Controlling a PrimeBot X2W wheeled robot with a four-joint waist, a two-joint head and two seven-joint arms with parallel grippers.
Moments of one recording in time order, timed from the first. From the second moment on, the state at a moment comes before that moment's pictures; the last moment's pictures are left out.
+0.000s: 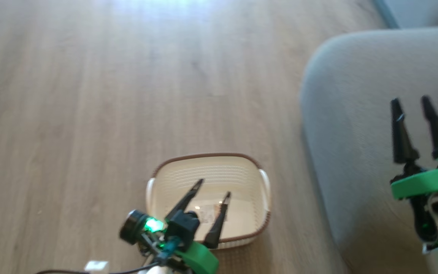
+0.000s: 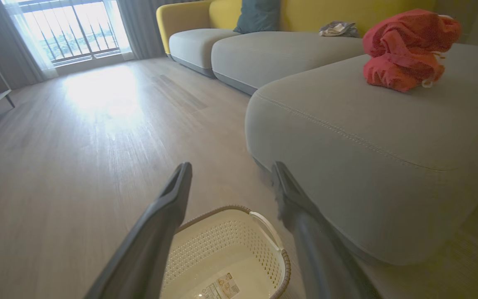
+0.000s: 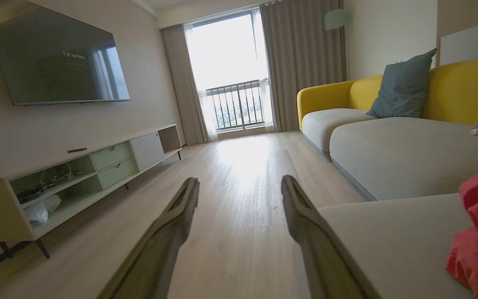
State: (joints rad) left arm -0.11 0.06 -0.59 0.23 -0.09 0.11 -0.26; right arm -0.19 -0.31 0.04 0.13 0.52 0.13 -0.26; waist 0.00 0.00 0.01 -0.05
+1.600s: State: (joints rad) left arm 0.01 0.06 -0.22 0.11 -0.06 0.27 -0.26; right arm 0.09 -0.07 0.01 0.07 0.35 0.13 -0.26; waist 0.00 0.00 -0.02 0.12
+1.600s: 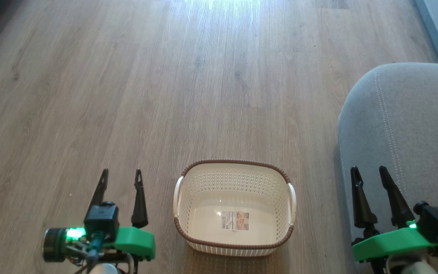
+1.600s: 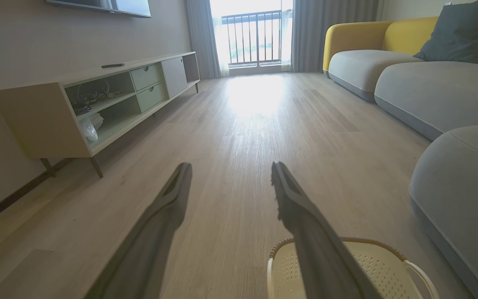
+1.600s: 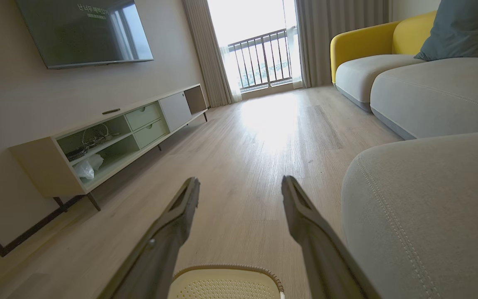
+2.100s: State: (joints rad) left arm 0.01 0.05 -0.18 0.18 -0.05 0.15 -0.26; right arm 0.09 -0.06 -0.03 0.08 0.34 0.13 -0.26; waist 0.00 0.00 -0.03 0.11
